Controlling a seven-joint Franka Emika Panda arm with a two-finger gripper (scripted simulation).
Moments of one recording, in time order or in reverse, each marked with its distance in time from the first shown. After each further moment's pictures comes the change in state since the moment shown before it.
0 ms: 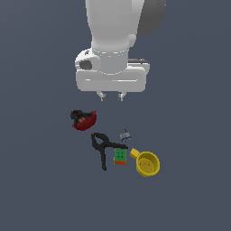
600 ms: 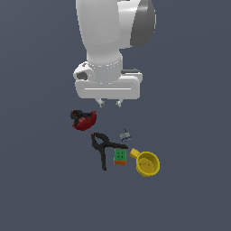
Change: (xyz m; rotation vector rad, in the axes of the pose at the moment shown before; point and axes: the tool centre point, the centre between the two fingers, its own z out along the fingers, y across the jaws) arm -0.001 0.007 0.032 0.070 0.027 0.086
